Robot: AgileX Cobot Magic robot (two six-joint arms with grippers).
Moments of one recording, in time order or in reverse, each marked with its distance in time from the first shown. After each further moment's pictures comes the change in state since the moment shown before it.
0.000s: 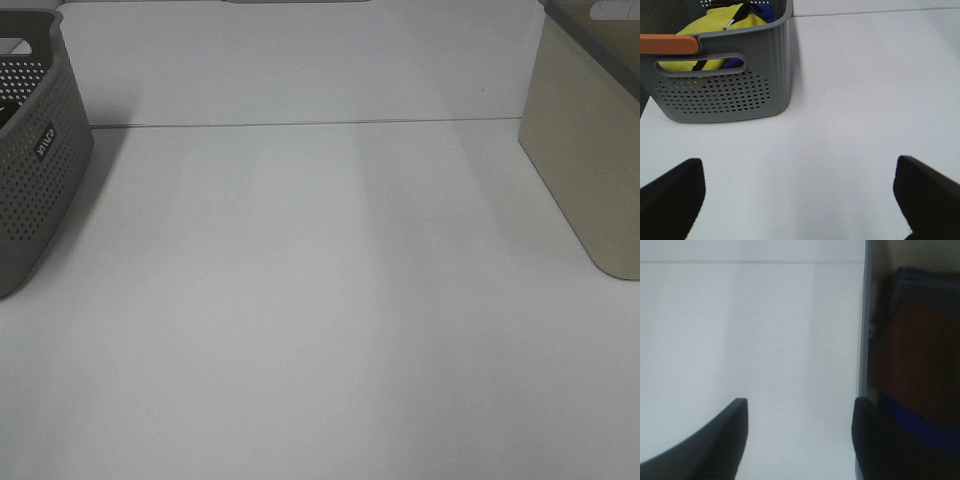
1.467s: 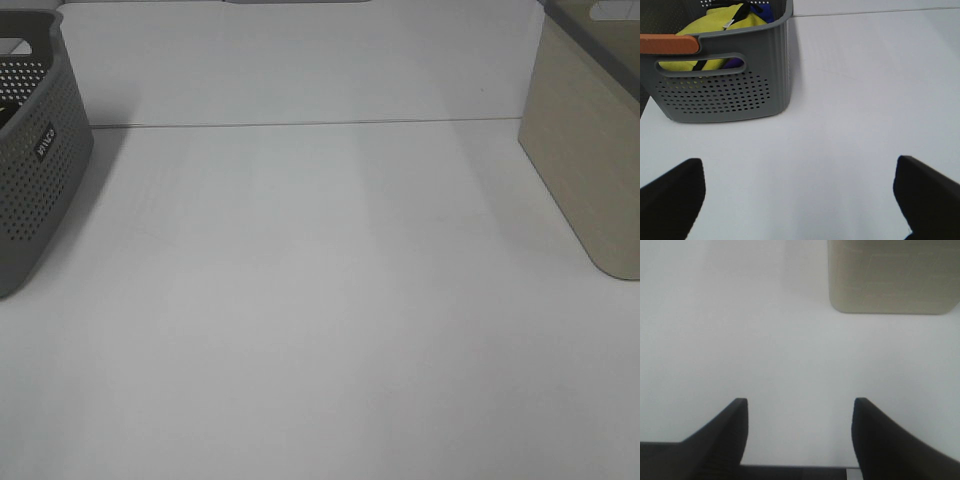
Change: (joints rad) left arm 0.000 0.000 0.000 0.000 0.000 0.000; right arm 0.000 -1.584 1.388 -0.112 -0.151 0.024
